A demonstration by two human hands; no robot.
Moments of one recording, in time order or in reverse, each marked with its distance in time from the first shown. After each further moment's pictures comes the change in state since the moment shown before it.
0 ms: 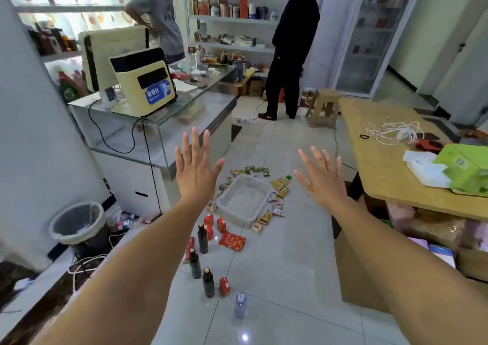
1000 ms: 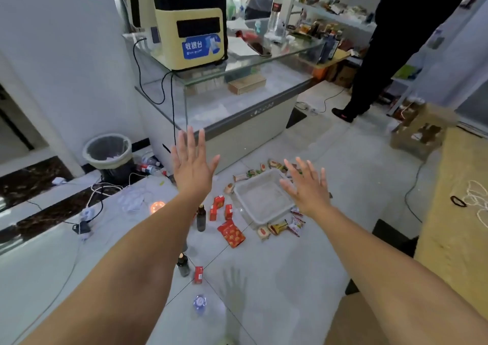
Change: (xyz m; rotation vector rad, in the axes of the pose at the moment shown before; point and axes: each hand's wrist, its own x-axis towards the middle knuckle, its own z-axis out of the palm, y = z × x) left_hand 0.096 0.055 0.173 0.133 -0.121 -0.550; right_hand 0.248 0.050 0.129 -0.020 -0.290 -0.485
